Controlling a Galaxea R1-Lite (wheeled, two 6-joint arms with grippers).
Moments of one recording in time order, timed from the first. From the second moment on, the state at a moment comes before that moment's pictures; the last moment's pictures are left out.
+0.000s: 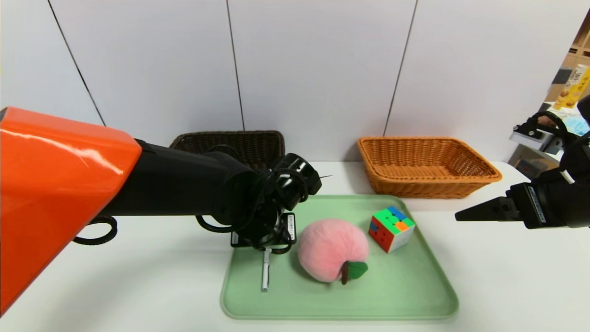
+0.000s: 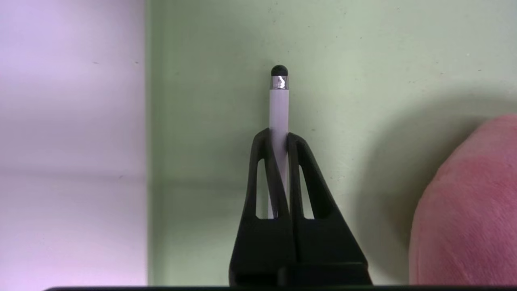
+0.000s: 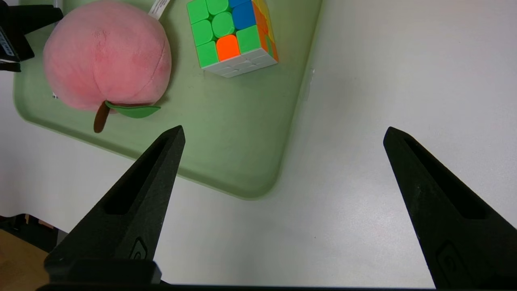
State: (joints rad) left arm -0.77 2.04 -1.47 0.48 0.40 -0.74; right arm 0.07 1.44 -1.15 0.61 0.32 0.01
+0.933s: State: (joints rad) left arm -0.76 1.91 -1.47 0.56 0.41 -0.71; right arm 0.06 1.40 -1.14 0.62 0.32 0.01
